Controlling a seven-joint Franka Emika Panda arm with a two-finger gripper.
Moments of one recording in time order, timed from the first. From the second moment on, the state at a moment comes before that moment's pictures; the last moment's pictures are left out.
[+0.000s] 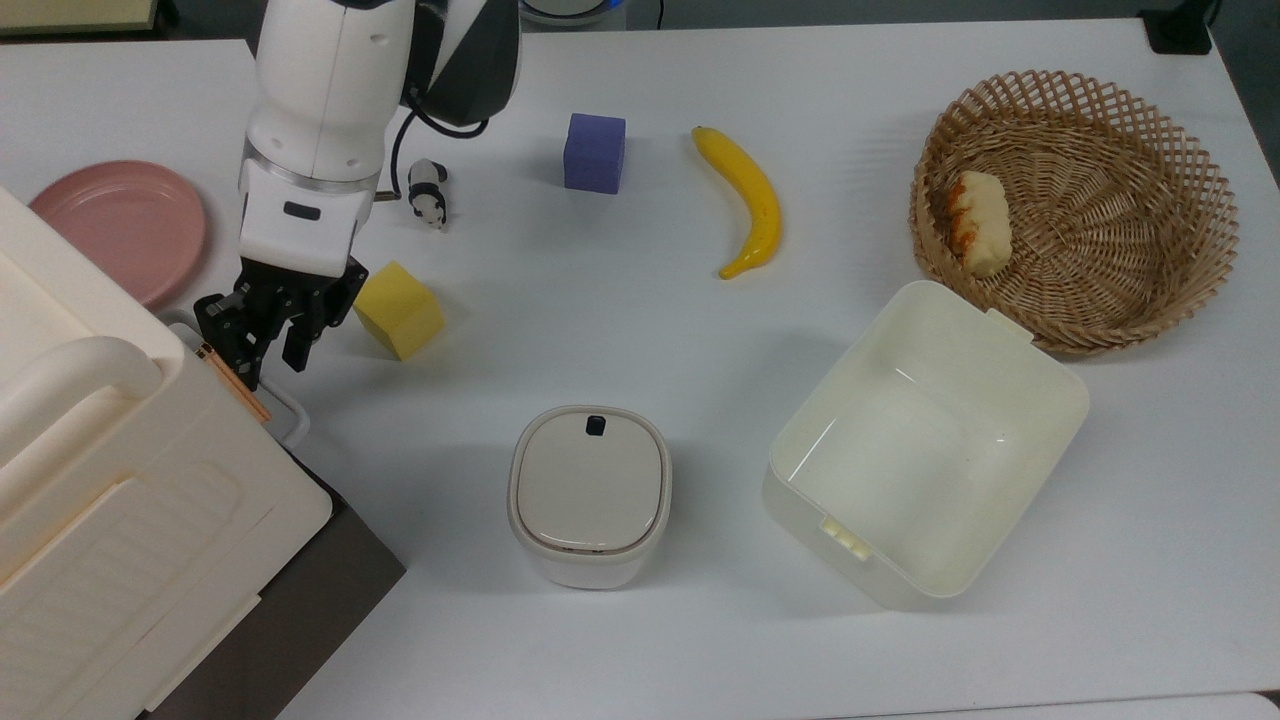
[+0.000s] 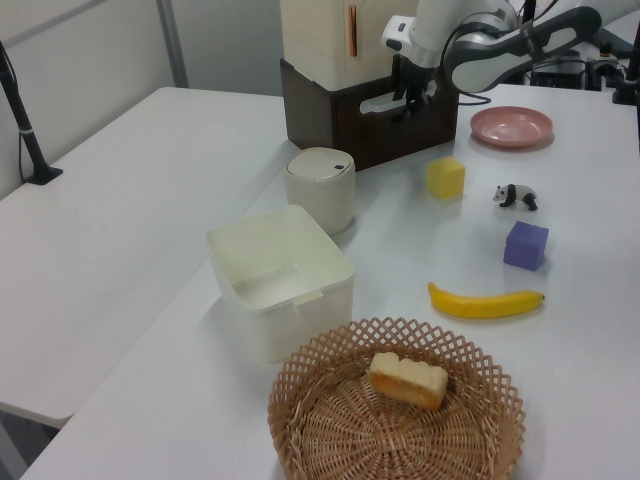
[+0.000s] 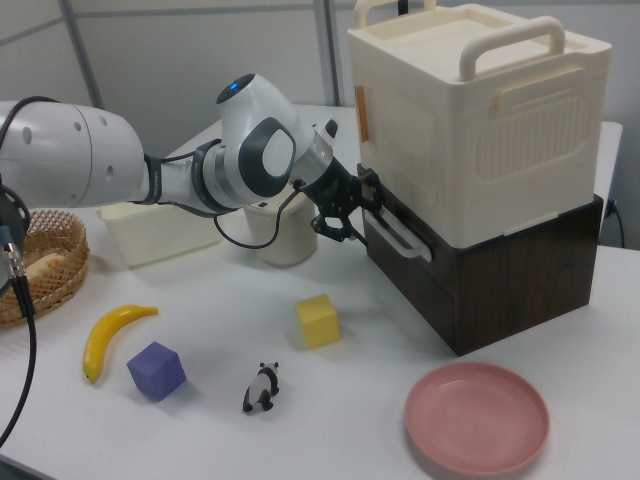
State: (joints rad) arm -0.05 0.41 -0.15 -1.64 -0.42 2.49 -0.76
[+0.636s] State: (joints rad) arm -0.06 0.42 -0.15 -1.64 -0.45 2.52 -0.72
